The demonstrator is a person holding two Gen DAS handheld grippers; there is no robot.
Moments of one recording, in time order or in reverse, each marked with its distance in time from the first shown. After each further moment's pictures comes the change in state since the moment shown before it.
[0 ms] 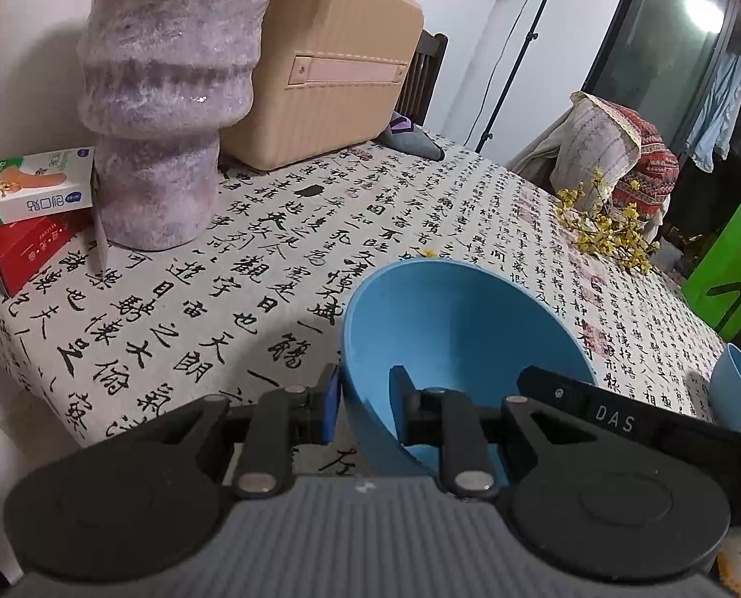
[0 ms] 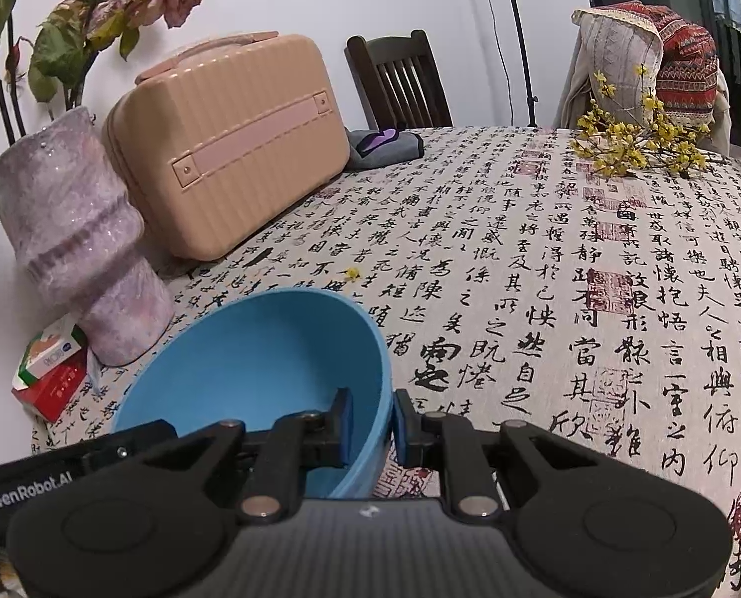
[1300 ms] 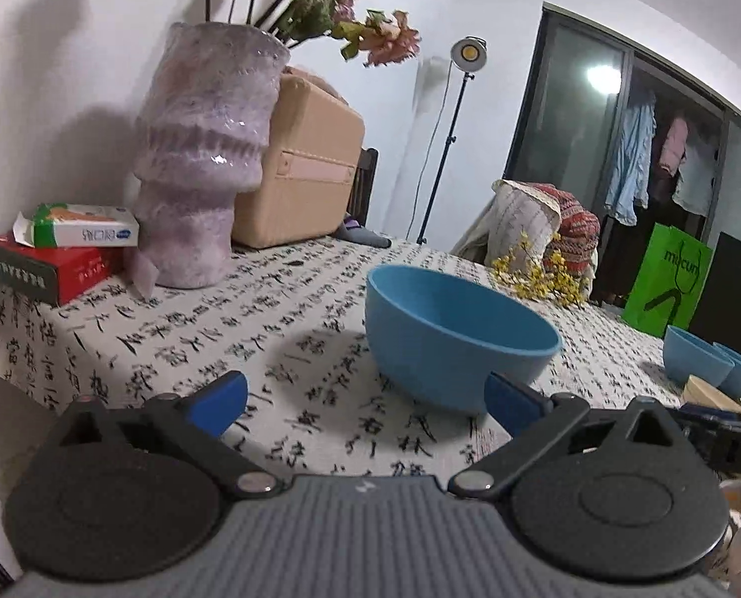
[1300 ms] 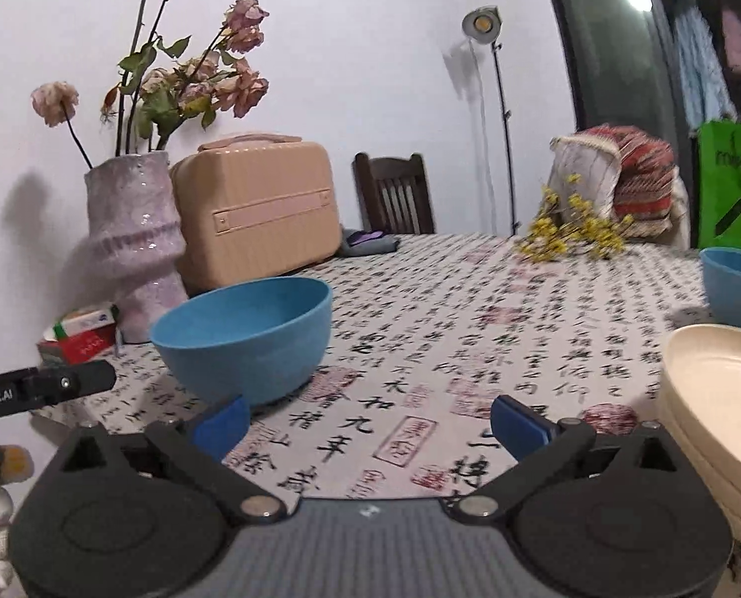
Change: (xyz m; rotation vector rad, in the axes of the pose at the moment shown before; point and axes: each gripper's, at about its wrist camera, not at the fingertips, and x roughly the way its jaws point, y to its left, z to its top) left arm -0.064 0.048 -0.102 0.132 -0.348 -0.146; right arm -0.117 -0.033 -0.127 -0.143 -0.355 -0.065
